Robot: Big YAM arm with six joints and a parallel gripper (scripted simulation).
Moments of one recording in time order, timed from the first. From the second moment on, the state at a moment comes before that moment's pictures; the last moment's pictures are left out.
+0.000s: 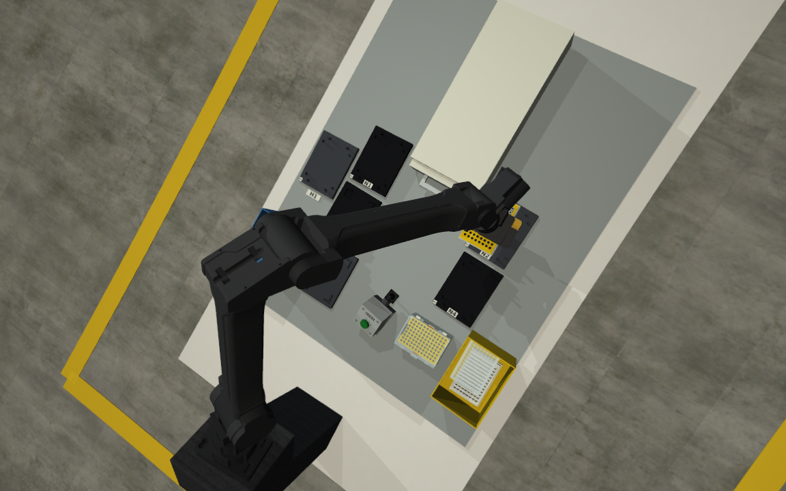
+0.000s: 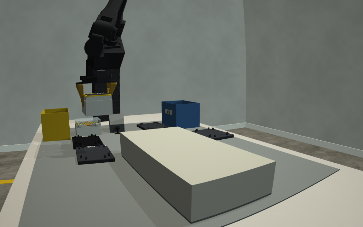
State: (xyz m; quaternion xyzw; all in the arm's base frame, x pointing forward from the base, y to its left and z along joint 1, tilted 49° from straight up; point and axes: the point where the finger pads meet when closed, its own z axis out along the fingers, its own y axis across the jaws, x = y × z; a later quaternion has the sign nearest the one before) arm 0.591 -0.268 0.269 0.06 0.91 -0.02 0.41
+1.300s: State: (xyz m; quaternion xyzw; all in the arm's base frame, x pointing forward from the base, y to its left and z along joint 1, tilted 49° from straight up) arm 0.596 -0.175 0.263 0.05 0.91 -0.02 0.41
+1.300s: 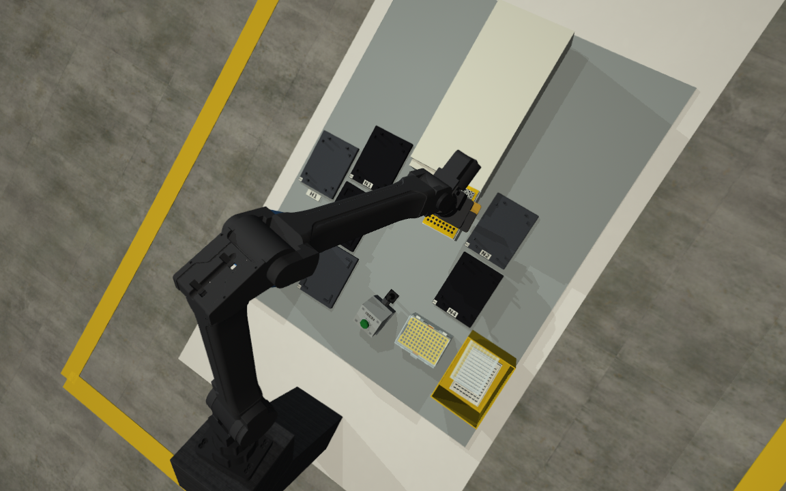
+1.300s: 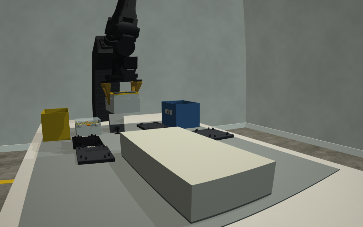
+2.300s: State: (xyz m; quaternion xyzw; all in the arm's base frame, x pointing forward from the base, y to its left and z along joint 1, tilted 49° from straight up) arm 0.598 -0.105 0.255 0.06 0.91 -0.02 0.41
